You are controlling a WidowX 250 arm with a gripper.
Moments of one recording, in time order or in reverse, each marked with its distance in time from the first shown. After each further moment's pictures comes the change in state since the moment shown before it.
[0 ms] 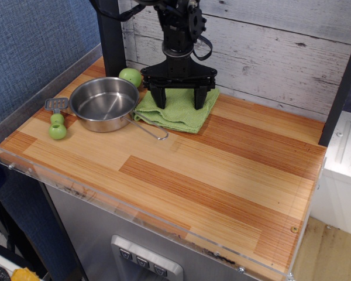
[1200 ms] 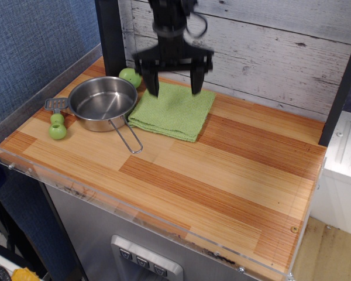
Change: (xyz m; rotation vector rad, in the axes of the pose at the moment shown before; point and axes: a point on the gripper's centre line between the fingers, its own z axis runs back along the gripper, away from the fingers) arm 0.001 0.001 0.055 -0.081 -0.033 0.037
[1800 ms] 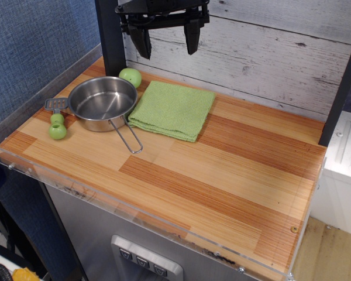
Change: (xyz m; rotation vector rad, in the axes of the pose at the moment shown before) arm 0.005 0.003 0.058 -0.049 -0.046 0.012
